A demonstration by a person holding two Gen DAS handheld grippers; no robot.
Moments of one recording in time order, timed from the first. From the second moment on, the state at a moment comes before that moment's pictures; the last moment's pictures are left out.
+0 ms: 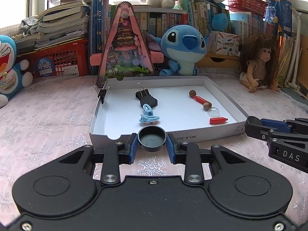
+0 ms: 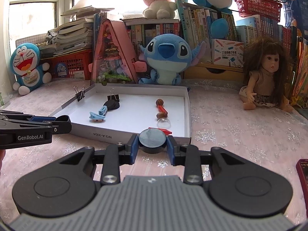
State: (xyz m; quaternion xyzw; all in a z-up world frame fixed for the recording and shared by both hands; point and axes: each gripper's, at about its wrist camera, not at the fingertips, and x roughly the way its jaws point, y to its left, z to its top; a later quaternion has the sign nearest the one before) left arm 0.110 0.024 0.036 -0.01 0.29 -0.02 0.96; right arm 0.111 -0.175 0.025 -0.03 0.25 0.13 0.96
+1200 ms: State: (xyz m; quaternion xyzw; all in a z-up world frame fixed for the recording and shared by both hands) left arm 0.233 0.059 0.029 -0.04 0.30 0.02 0.95; right arm 0.217 -0.166 0.030 -0.02 0.27 0.11 0.96
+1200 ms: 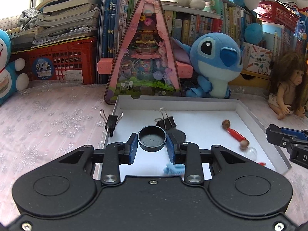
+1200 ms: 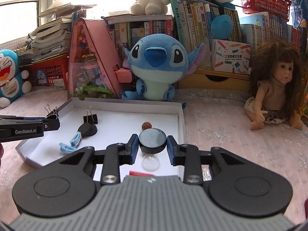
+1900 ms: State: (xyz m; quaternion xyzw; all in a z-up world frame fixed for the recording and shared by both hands) left arm 0.275 0.065 0.001 -0.04 0.31 0.03 0.95; right arm 0.288 -0.155 0.005 -0.01 0.29 0.09 0.95
